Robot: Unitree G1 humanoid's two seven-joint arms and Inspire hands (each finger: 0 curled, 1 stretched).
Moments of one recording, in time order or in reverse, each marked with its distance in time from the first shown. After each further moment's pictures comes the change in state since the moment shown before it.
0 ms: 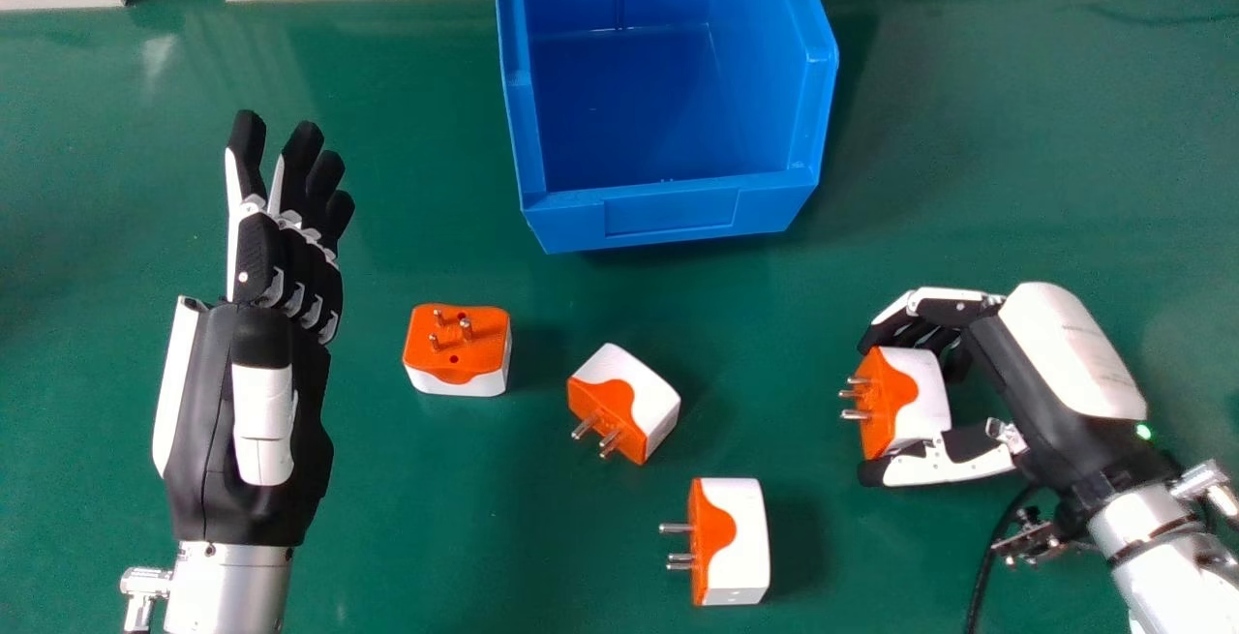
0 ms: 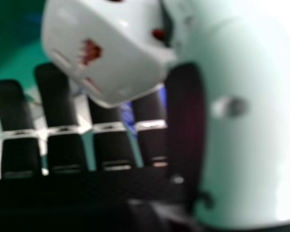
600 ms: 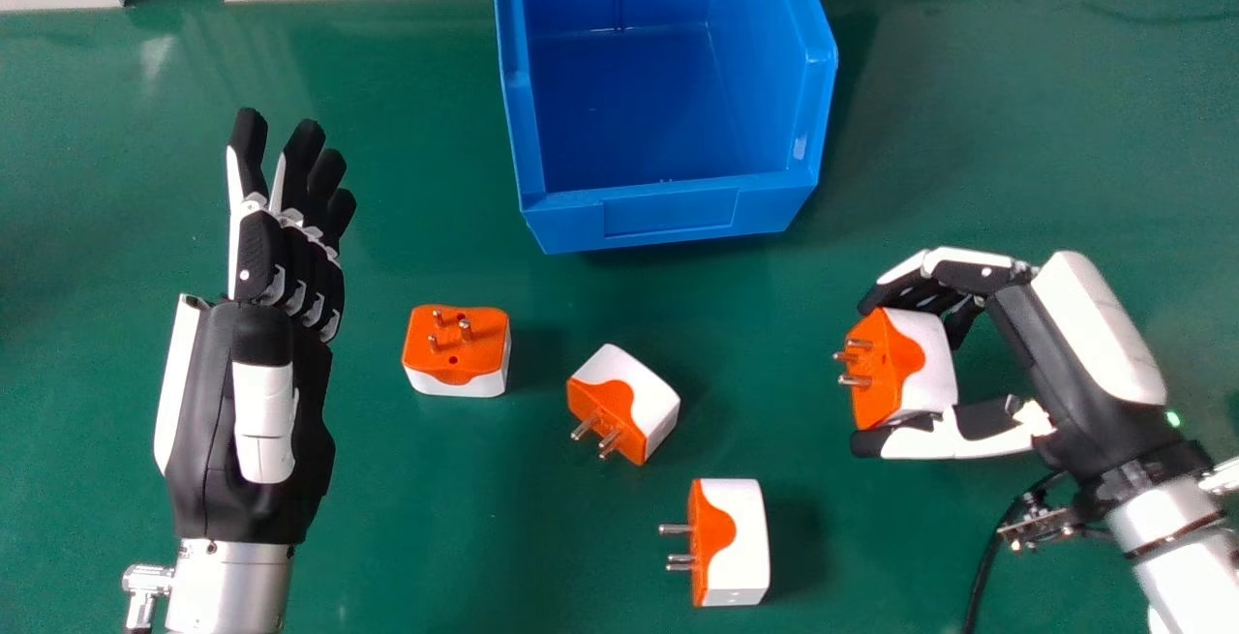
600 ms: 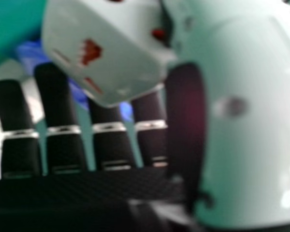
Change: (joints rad) left arm -0.004 -0.001 -0.002 0.000 -0.003 0.007 -0.002; right arm 0.135 0.003 -0.123 -0.307 0.167 -0.019 0.183
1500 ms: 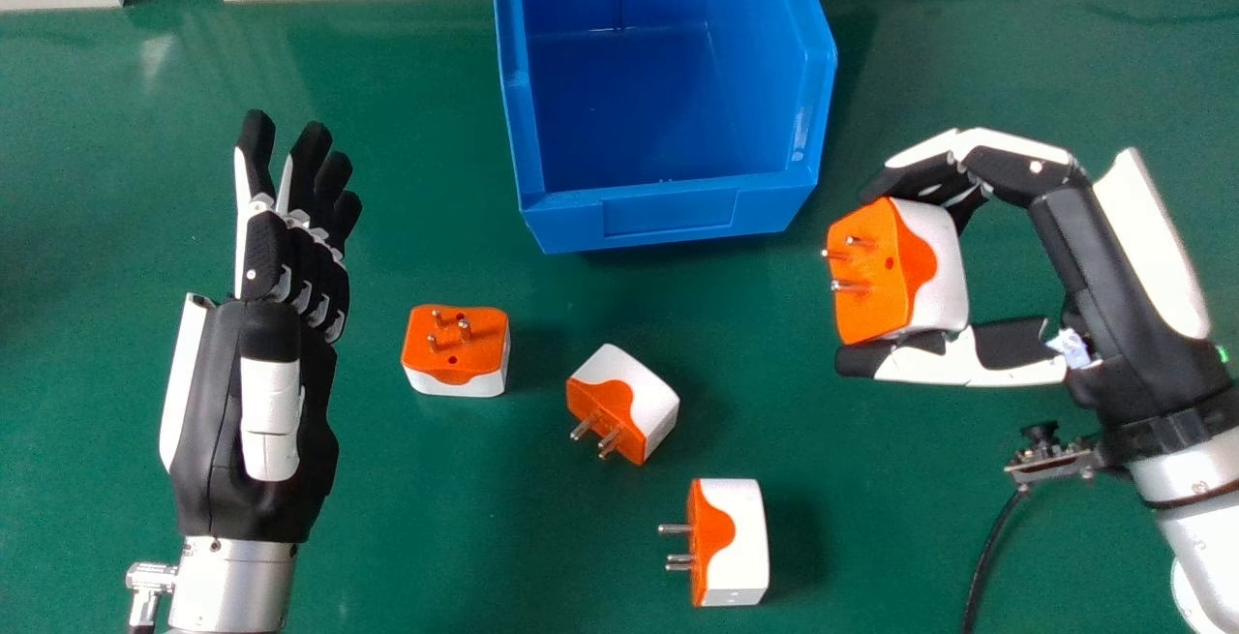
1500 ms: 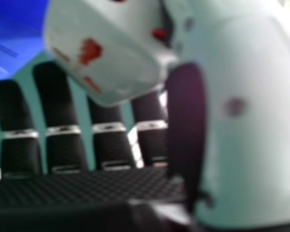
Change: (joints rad) left arm -0.002 0.000 0.003 0.002 0.009 0.008 0.001; right arm 0.048 0.090 -0.151 -0.311 0.120 -0.002 0.175
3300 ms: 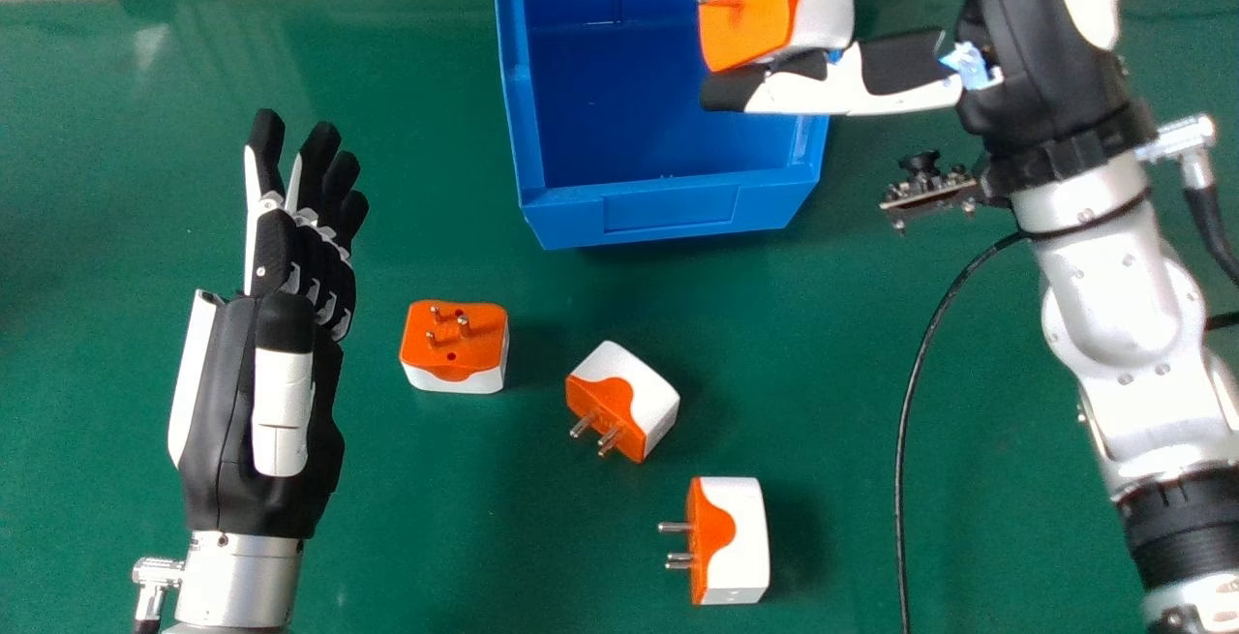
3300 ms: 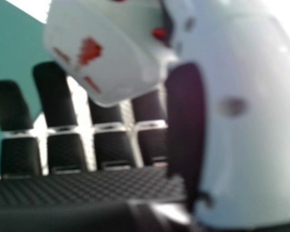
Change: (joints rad) left arm -0.011 -0.001 -0.003 0.011 0.025 -0.001 0.020; right arm -0.517 0.157 0.036 0.167 -0.047 0.061 0.042
